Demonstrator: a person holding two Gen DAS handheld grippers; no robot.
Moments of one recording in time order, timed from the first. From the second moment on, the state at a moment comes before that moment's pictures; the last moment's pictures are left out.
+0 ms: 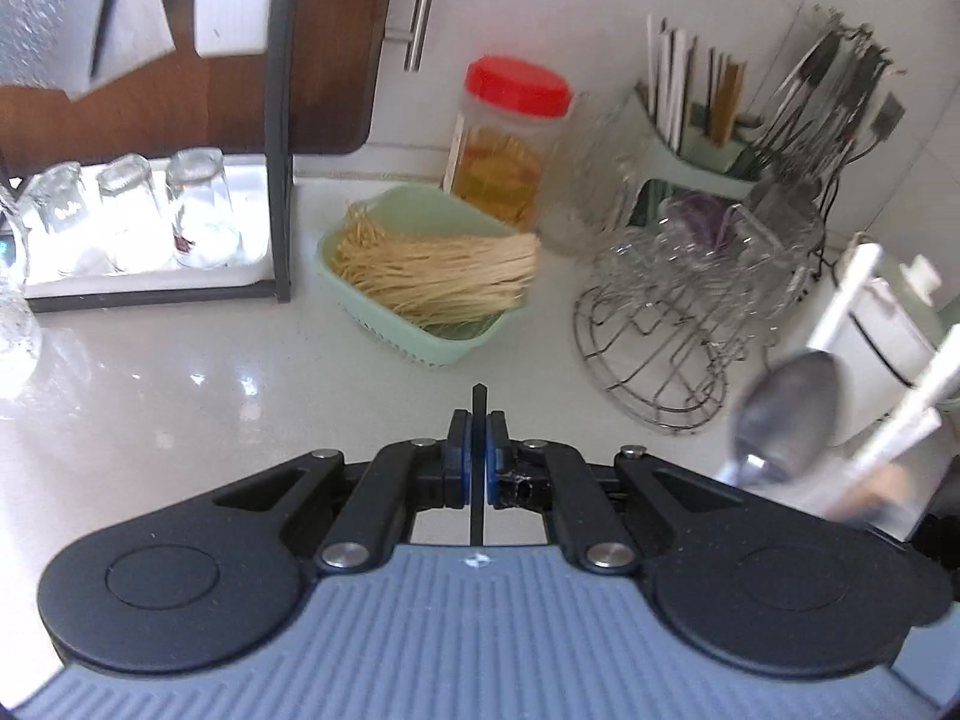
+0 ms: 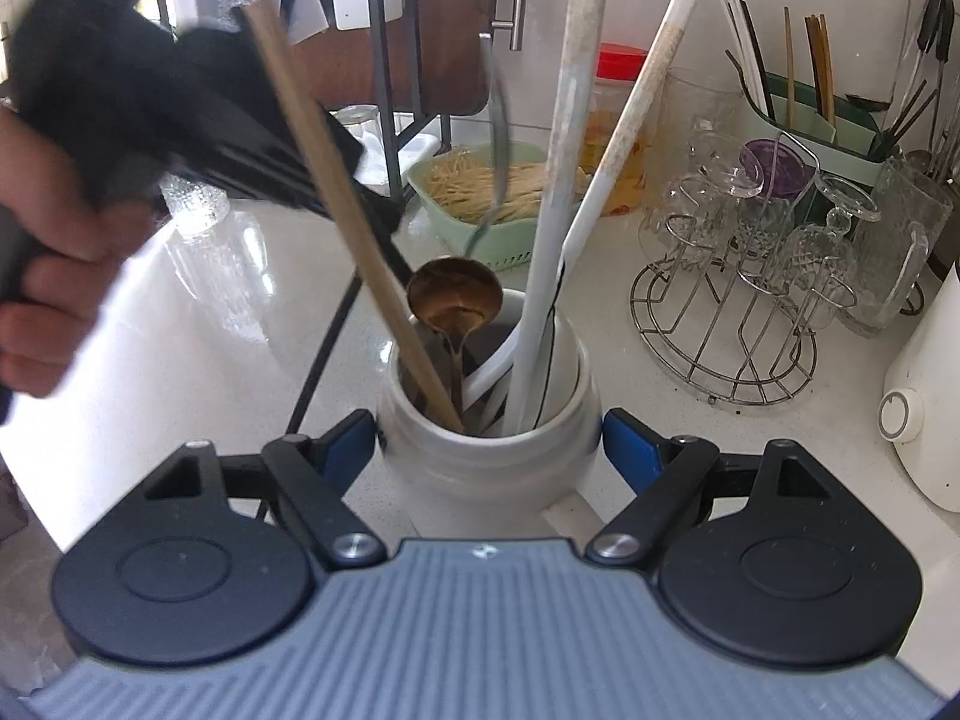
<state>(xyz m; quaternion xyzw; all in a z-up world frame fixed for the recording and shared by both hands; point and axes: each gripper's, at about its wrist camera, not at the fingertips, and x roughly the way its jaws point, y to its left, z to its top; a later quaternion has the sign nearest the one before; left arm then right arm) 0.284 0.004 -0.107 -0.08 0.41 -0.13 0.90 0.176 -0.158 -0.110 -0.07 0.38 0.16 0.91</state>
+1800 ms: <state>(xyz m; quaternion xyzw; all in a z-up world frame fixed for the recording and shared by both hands) 0.155 0.026 0.063 -0.08 0.30 -0.16 0.94 0.171 -0.159 -0.112 -0.06 0.36 0.17 0.92</state>
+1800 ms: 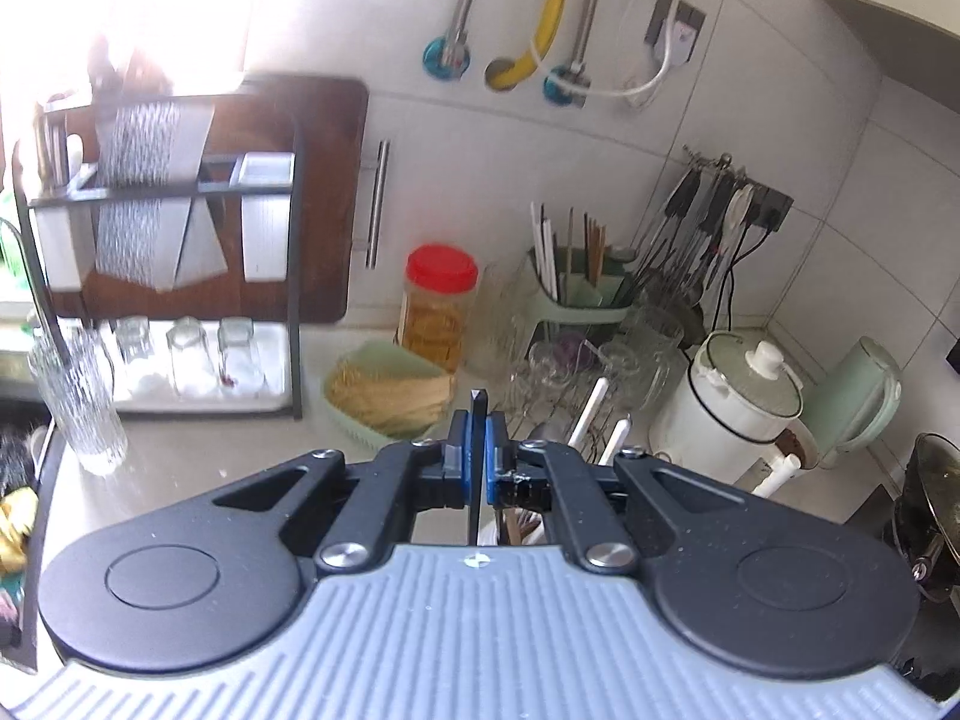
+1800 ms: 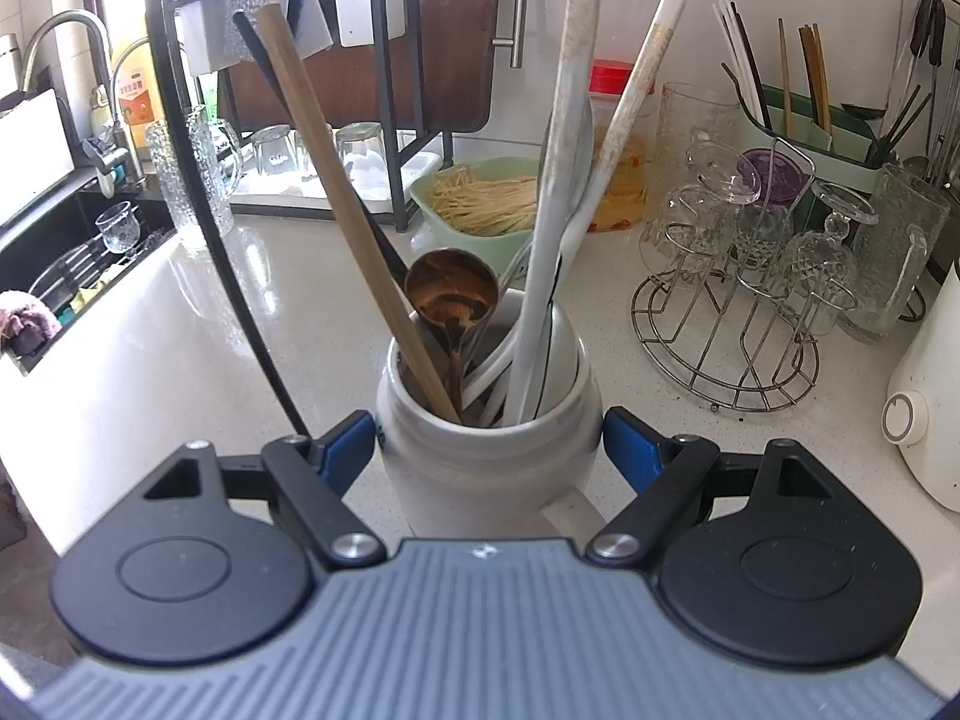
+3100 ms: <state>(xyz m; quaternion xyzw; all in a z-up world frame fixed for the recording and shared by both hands) 0.197 -0.046 0.040 -0.05 0.34 -0.22 0.91 0.169 -0.162 -0.115 -0.05 0.35 0.17 0.92</state>
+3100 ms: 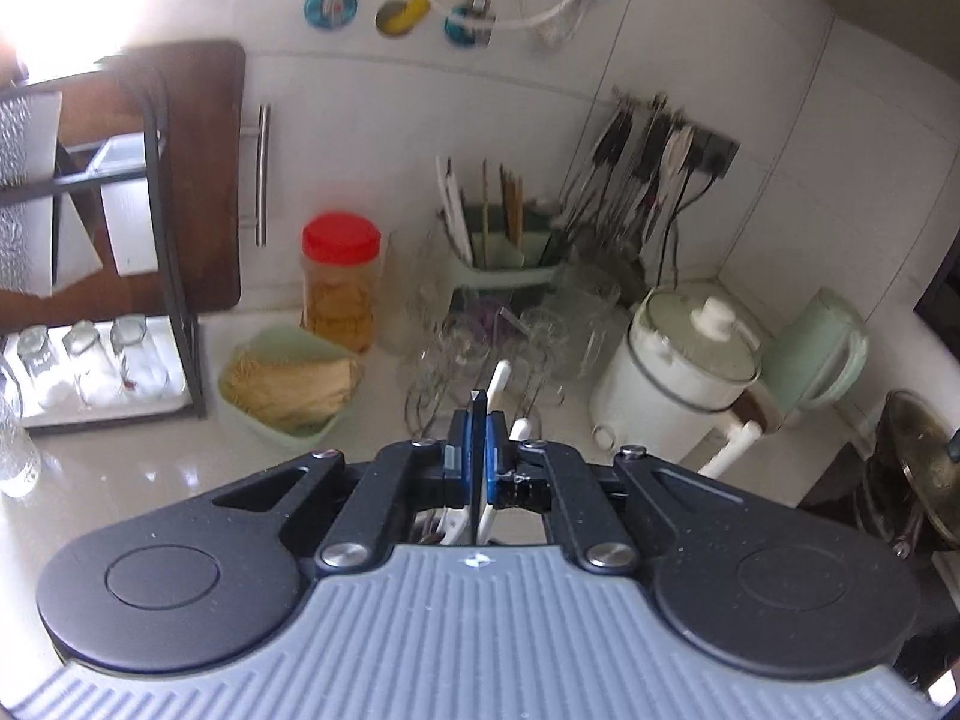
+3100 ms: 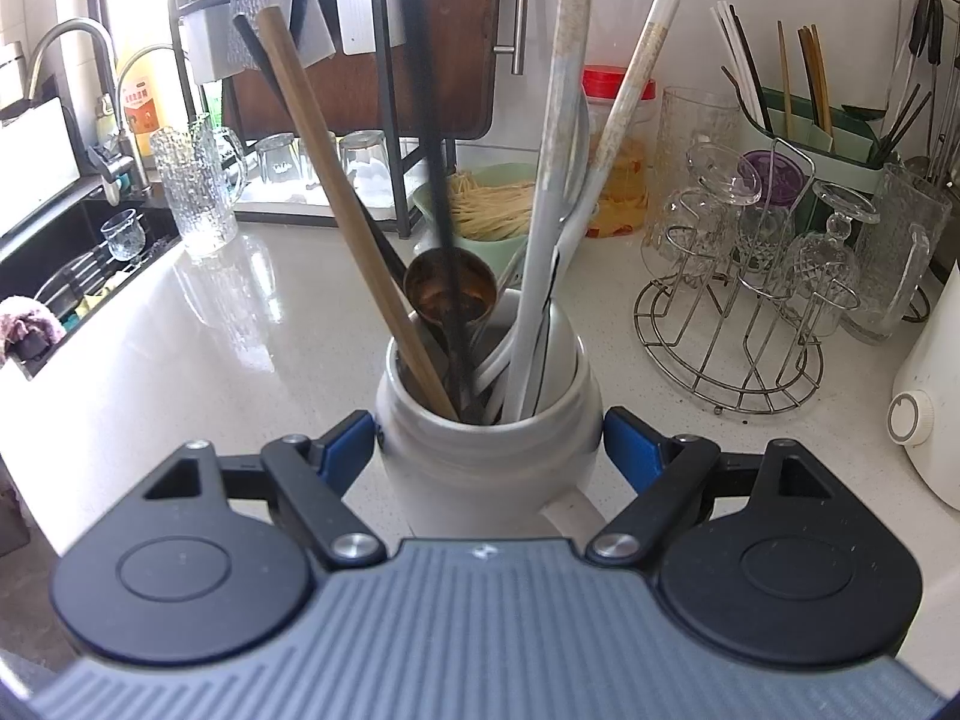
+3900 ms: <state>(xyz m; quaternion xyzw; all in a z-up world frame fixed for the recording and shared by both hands) 0.219 -0.065 0.008 -0.03 0.40 -0.22 0.89 0.169 -0.160 -0.113 -0.05 0.36 0.17 0.92</state>
